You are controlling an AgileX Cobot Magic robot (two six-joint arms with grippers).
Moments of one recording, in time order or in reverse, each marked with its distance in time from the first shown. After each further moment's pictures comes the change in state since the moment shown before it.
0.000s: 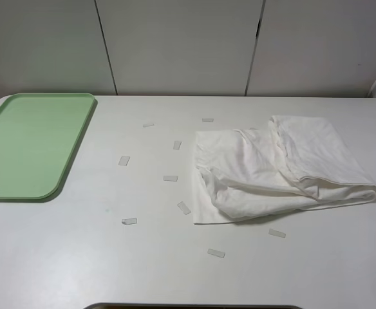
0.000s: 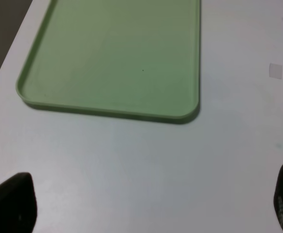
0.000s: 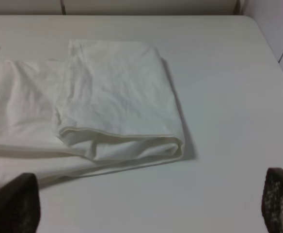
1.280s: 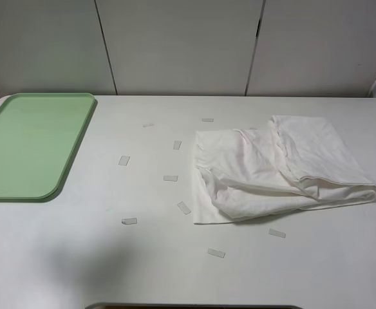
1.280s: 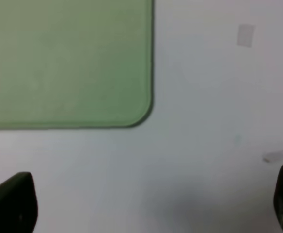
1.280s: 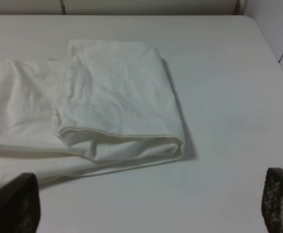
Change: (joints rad) left arm -0.031 1.087 -0.457 -0.145 -0.115 0.092; right arm 0.000 0.000 0.000 0.000 0.000 0.000
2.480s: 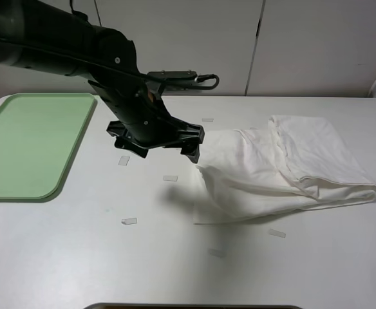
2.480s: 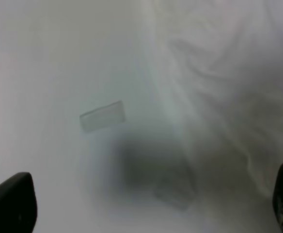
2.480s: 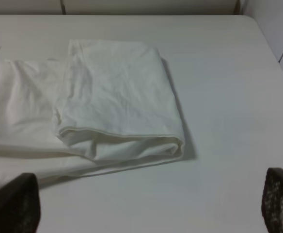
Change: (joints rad) left arm -0.695 0.781 -0.222 -0.017 -0.489 -0.309; right arm 0.000 0.000 0.000 0.000 0.000 0.000
